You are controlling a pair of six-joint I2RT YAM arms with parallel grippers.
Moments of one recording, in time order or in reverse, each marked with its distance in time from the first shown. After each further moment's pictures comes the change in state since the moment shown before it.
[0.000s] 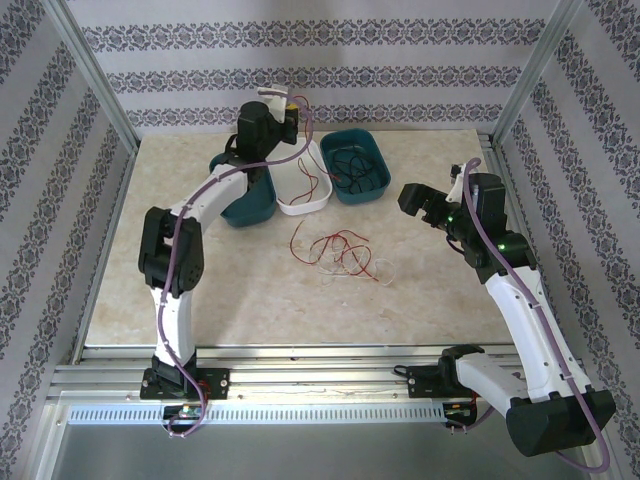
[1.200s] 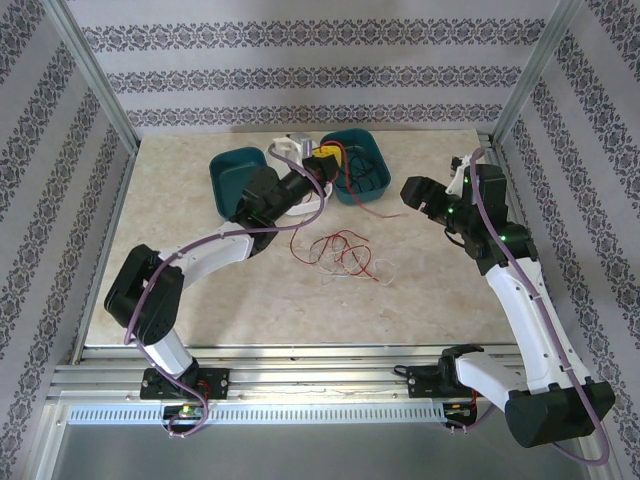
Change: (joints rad) left arm -0.254 -0.399 -0.629 0.575 0.128 -0.322; right arm 0.000 0.047 0.062 -0.014 -0.063 0.072
